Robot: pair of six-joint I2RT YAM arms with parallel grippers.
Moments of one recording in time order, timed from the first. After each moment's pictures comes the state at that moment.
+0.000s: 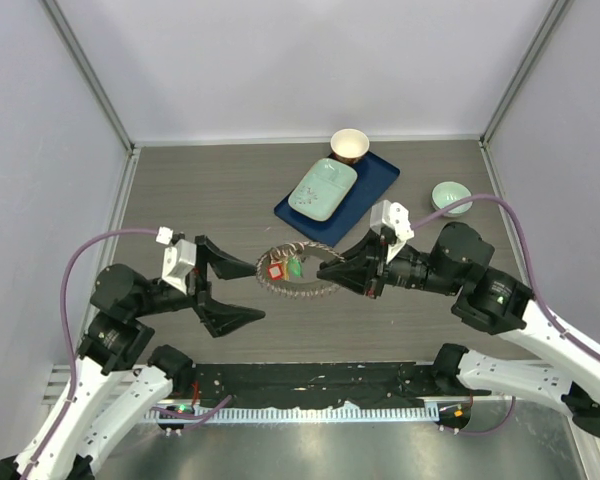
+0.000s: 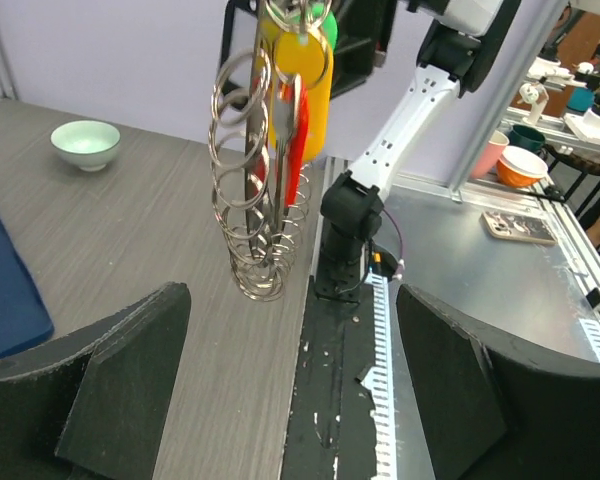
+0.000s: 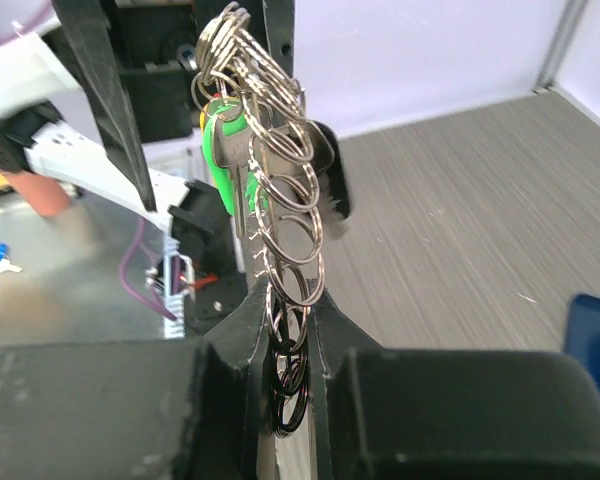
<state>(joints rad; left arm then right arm) -0.52 0.49 0.78 -0.12 0.88 -0.32 1.01 0.81 1.08 -0.28 -0.30 0.07</state>
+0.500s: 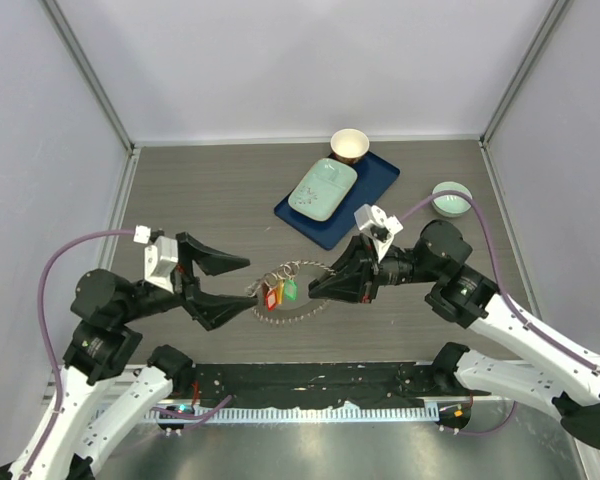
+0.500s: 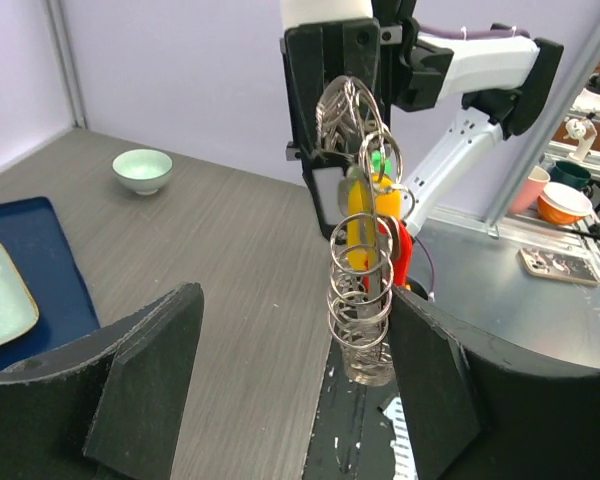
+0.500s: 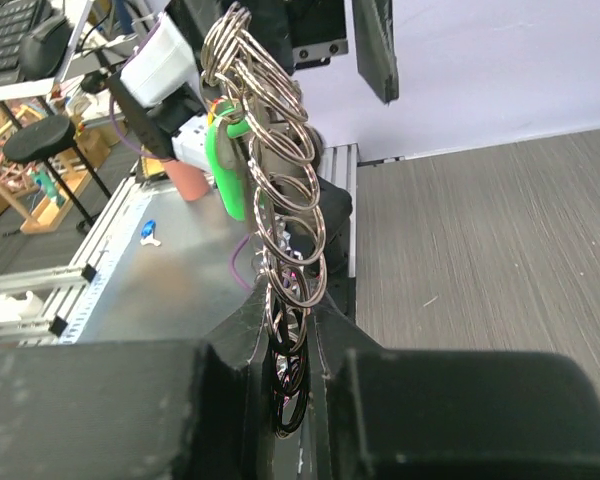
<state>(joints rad) -0.52 0.46 0.83 -0.14 0.79 -0.31 0.85 0.87 0.87 0.13 -0.77 0.34</state>
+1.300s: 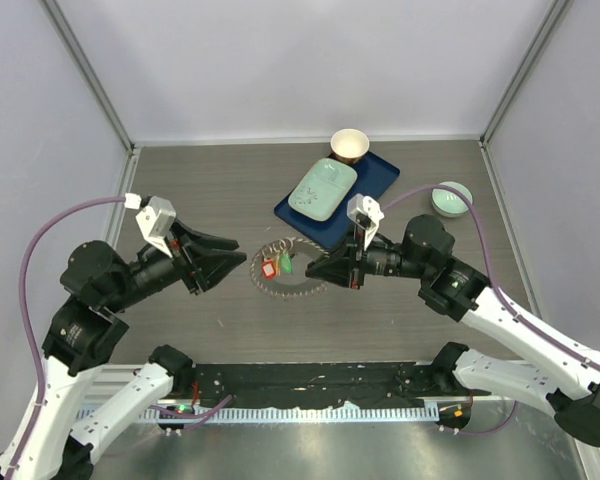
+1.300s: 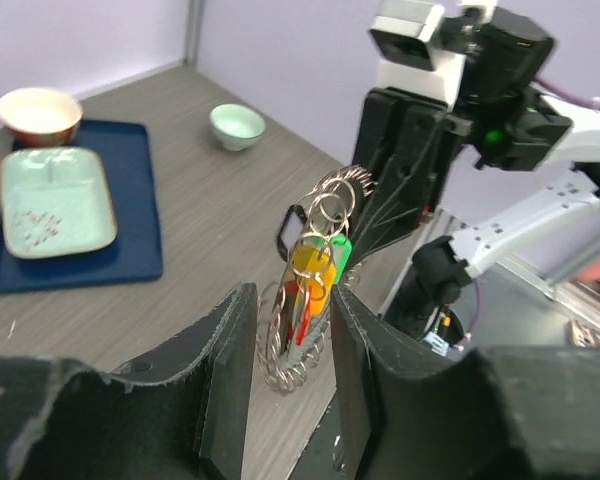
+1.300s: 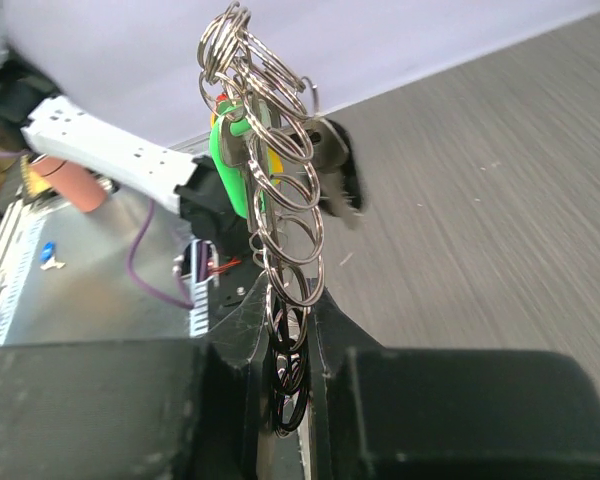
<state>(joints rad) -0.52 0.61 1.13 -0.48 0.52 -0.32 0.80 0.91 0.87 0.02 -0.63 0.26</state>
